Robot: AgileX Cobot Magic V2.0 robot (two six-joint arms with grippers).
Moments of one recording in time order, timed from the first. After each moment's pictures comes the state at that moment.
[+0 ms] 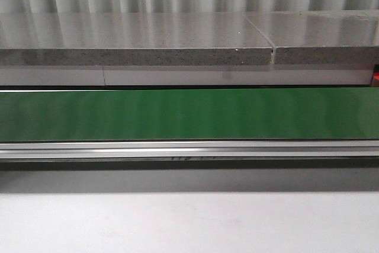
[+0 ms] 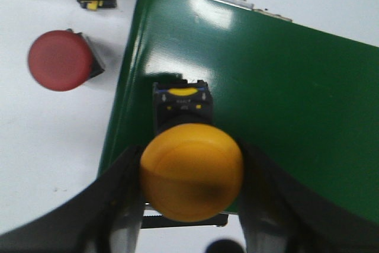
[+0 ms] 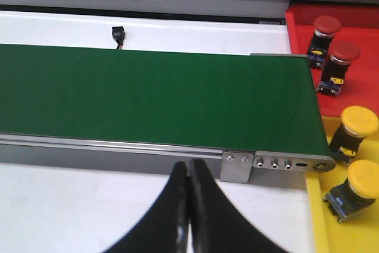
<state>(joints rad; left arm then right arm) 0.20 1.66 -1.42 -0.18 1.18 0.03 -0.05 0.31 -0.50 0.16 0.71 -0.12</state>
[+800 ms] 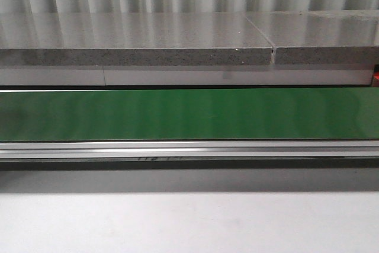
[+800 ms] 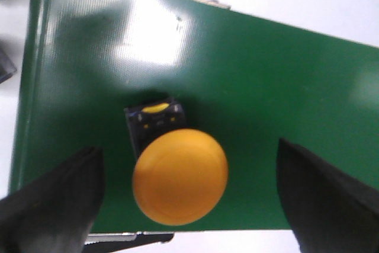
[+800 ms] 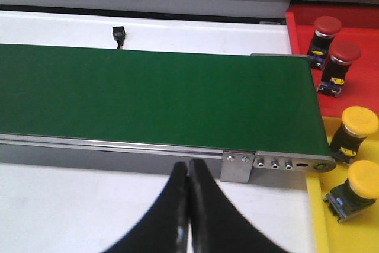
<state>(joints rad) 0.16 1.71 -1.42 -0.31 1.16 0.06 -0.05 0.31 -0.50 0.16 0.71 -0.12</state>
